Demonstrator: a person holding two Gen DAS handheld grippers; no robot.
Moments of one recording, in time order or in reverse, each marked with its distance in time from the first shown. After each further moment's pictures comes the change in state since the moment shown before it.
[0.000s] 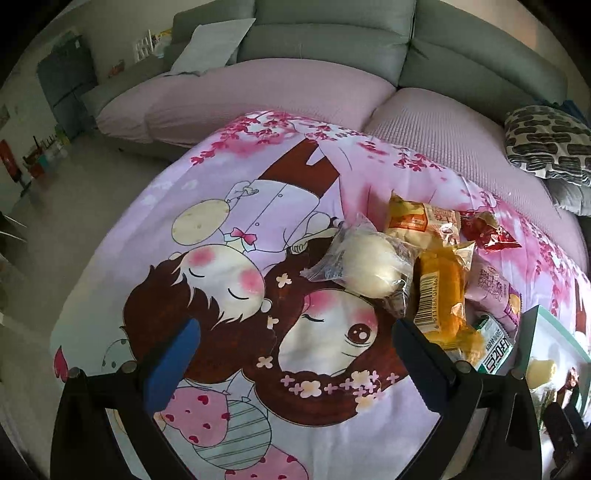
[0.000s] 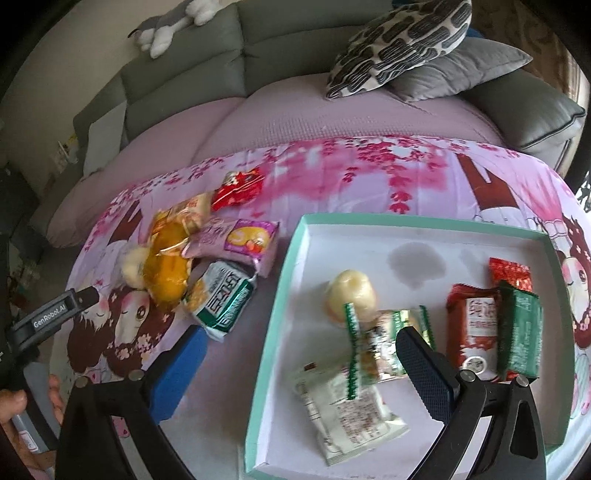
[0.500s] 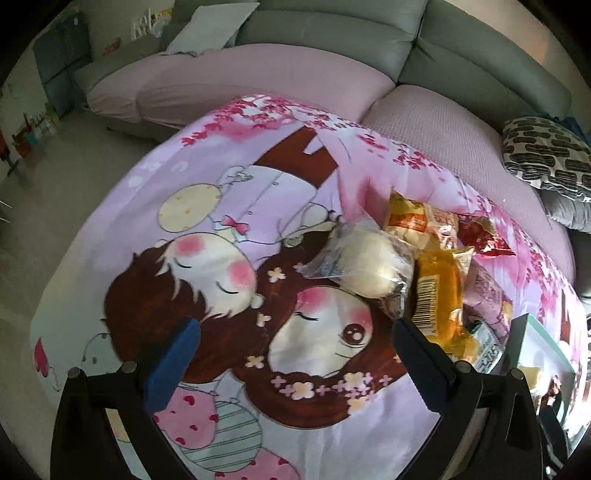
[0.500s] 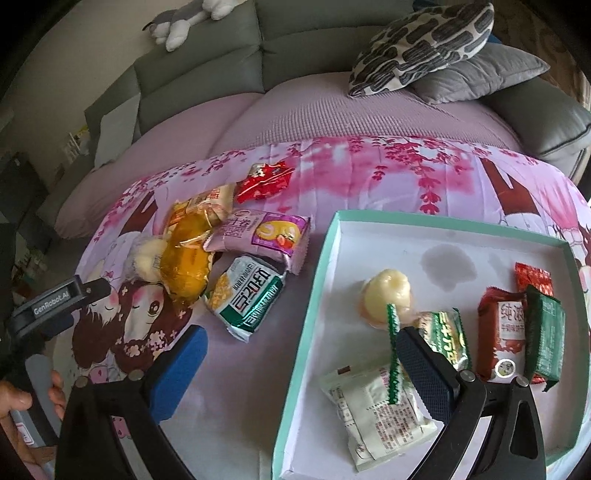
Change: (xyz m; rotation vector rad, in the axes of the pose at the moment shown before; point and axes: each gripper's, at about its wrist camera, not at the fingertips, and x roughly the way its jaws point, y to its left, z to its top) left arm 0.014 0.009 0.005 -0.046 0.056 -0.090; right arm 0.011 0.022 -0.001 -0.041 -0.004 0.030
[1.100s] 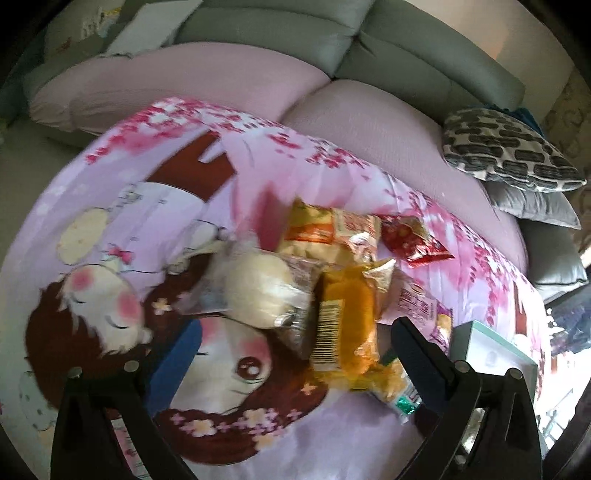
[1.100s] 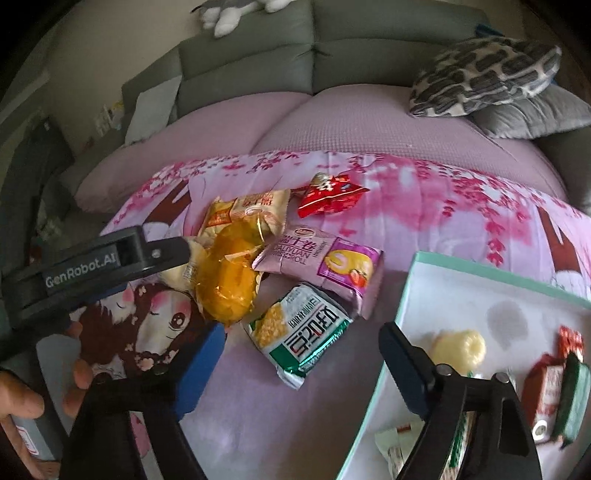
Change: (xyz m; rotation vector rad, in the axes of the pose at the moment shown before) left arm 0.024 -0.056 0.016 0.074 0.019 -0.249; right arm 0.036 0.047 0.021 -0.167 -0.019 0.064
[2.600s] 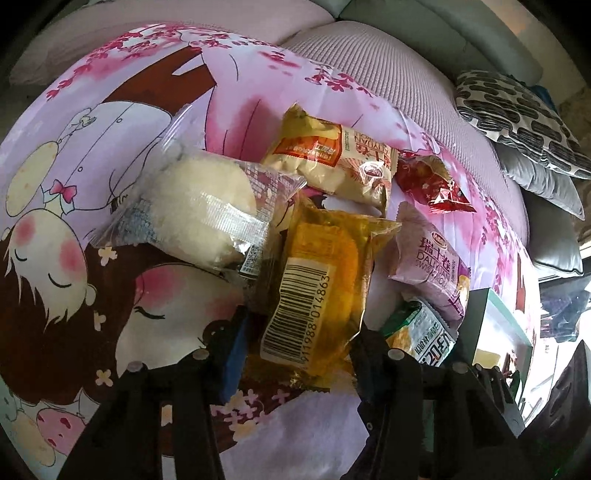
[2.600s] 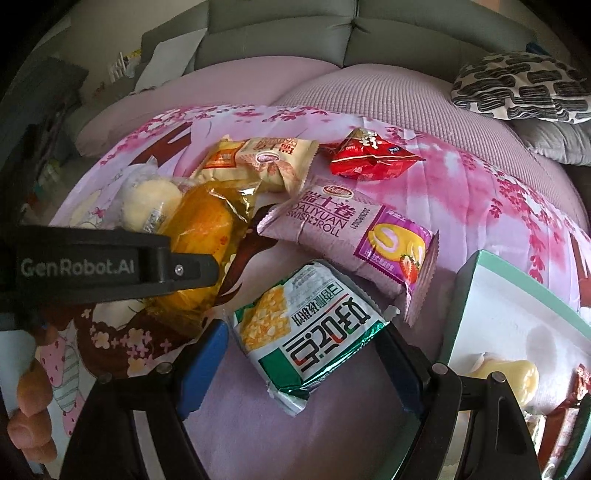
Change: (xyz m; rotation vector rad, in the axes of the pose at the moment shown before) left arm 0.044 0.004 -0.014 -0.051 0.232 -0.035; right arm 0.058 0.016 -0.009 -0.158 0.087 -0.047
